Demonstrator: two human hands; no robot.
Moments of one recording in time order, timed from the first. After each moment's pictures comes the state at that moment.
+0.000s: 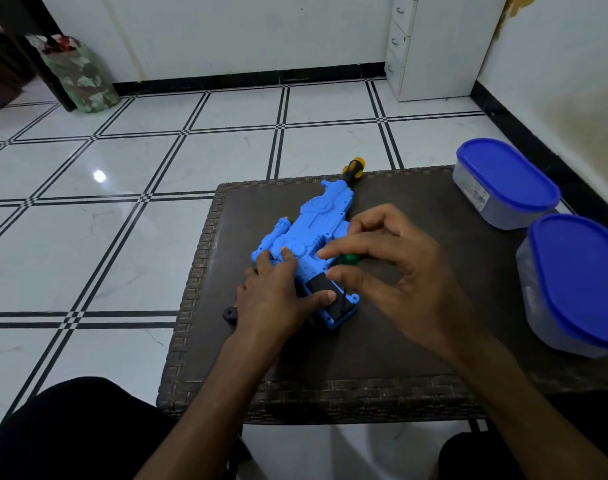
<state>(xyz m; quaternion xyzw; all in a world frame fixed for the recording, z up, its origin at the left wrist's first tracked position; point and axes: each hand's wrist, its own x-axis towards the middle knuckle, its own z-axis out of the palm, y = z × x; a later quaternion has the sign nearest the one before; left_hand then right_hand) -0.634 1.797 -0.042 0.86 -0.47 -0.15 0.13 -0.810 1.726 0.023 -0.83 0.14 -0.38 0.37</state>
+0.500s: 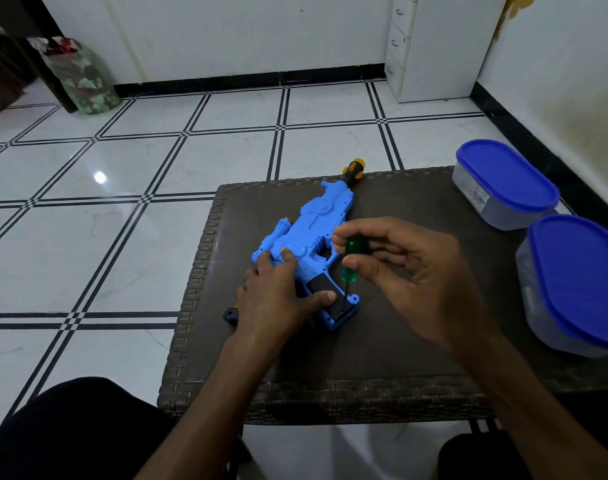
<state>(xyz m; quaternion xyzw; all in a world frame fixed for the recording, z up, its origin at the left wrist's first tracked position) -0.636 1.796 -0.040 0.86 -0.47 -0.15 0.12 -0.814 1.724 0.021 -0.78 0.16 -0.40 0.45</state>
